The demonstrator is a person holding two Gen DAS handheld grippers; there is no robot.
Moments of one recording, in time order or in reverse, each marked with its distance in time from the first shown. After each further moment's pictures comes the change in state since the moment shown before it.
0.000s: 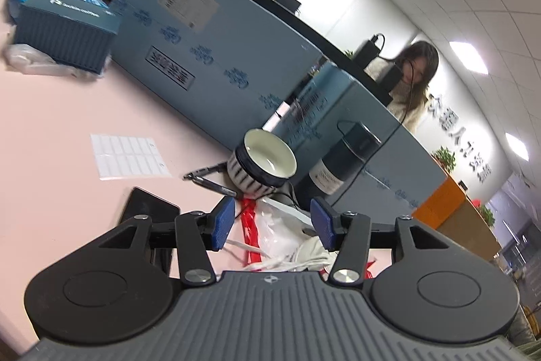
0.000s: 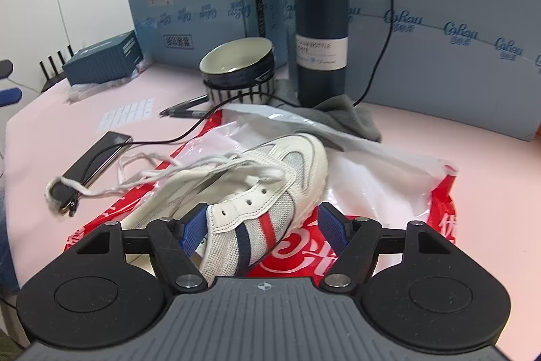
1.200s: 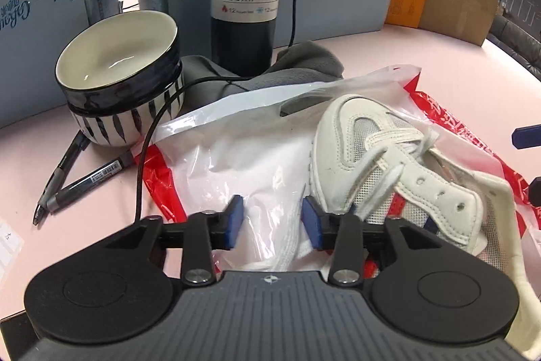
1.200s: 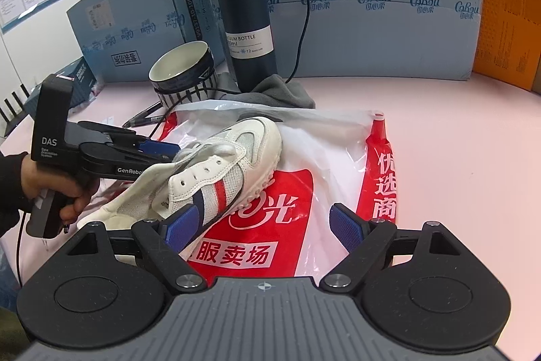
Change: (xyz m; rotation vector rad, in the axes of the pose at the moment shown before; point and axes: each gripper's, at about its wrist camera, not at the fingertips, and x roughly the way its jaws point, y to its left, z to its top) left arm 0.244 -0.058 -0.075 0.746 0.479 -0.096; right arm -0.048 -0.008 -0.016 0.210 0.025 -0.137
